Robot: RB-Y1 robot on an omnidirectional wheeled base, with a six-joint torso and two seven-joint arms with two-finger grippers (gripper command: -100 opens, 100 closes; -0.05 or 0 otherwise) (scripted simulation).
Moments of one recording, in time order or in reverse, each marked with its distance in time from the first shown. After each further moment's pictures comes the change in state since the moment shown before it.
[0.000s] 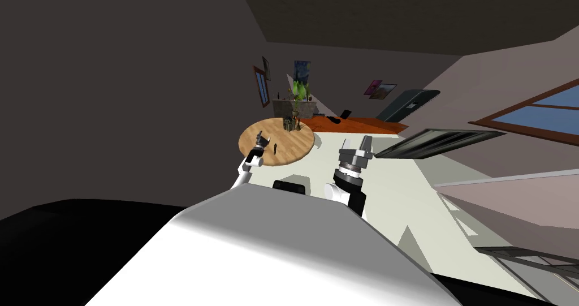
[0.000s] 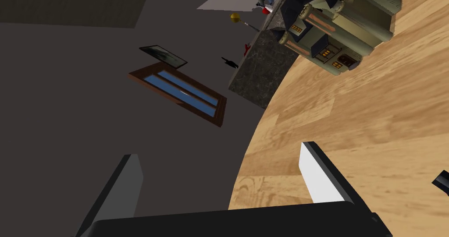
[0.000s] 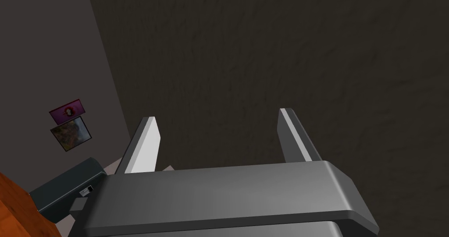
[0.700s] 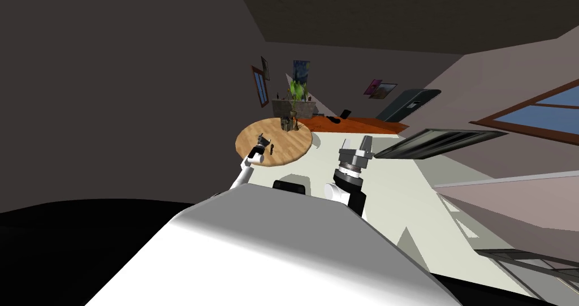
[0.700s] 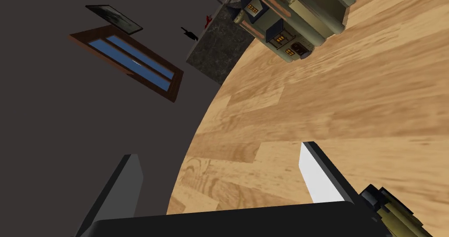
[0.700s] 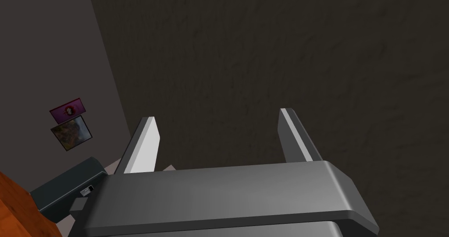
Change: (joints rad) left arm -0.119 0.013 0.040 0.184 0.023 0.102 0.117; right arm 0.000 0.000 0.000 0.000 0.000 0.000 0.000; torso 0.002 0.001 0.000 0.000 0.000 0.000
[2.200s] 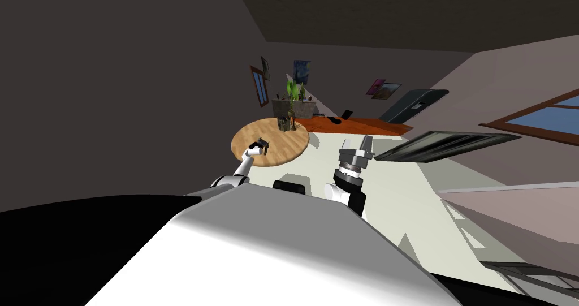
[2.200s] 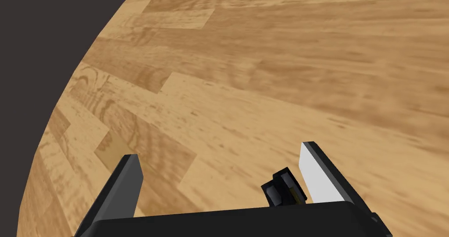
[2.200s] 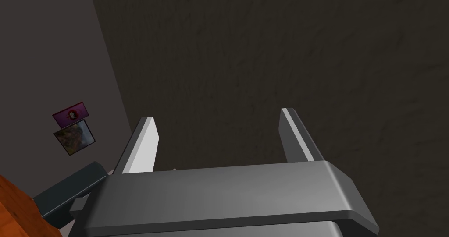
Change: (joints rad) left arm -0.268 0.073 0.114 0.401 0.052 0.283 0.261; right arm 0.000 0.000 0.000 0.000 0.000 0.000 0.000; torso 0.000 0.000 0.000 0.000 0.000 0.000
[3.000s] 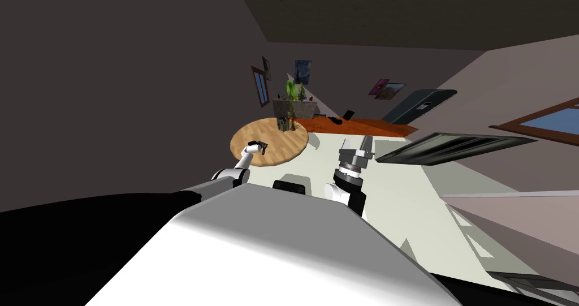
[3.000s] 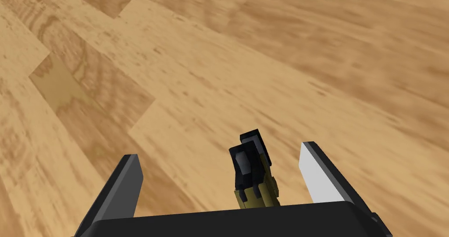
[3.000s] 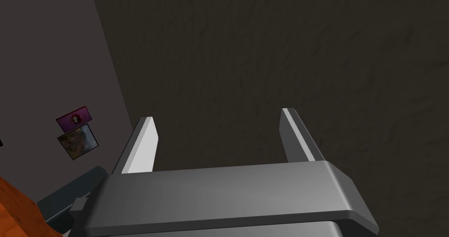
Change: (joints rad) left arm -0.127 0.045 0.068 0.212 0.019 0.163 0.126; right arm 0.000 0.000 0.000 0.000 0.000 0.000 0.000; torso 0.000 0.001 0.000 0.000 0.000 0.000
